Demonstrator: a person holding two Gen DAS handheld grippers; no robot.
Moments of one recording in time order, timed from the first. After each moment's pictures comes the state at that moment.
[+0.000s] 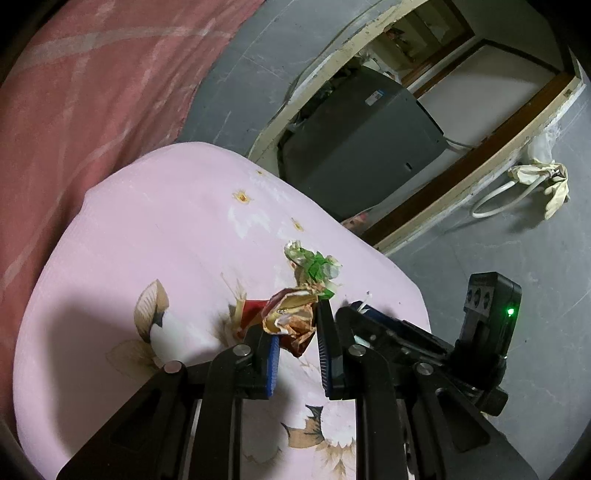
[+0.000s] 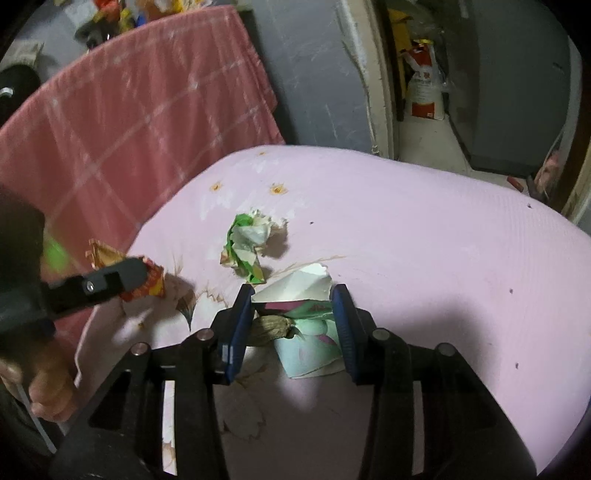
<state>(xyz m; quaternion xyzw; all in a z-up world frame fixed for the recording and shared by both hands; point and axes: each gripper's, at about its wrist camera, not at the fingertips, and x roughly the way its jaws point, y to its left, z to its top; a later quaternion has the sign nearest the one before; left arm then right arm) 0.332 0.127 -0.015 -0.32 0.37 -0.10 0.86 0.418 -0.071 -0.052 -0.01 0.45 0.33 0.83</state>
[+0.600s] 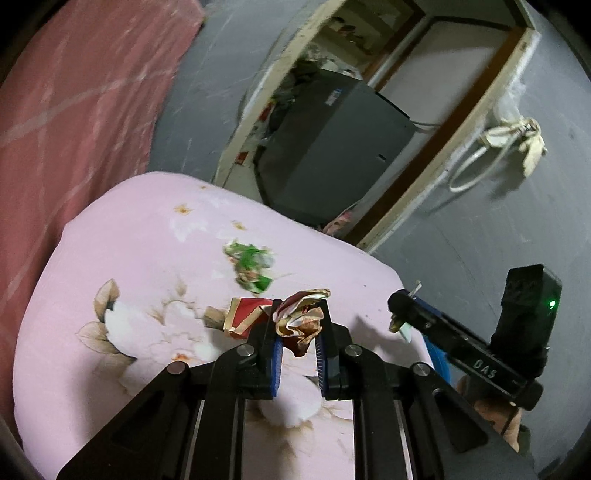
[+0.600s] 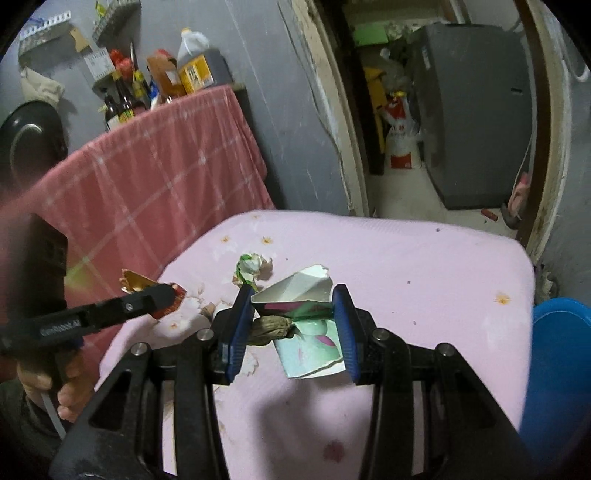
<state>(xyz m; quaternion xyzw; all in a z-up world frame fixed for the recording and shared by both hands) 0.308 0.071 0.013 -0.24 0.34 -0.13 0.90 0.369 -0.140 0.007 0.03 0.35 0.32 0.88</state>
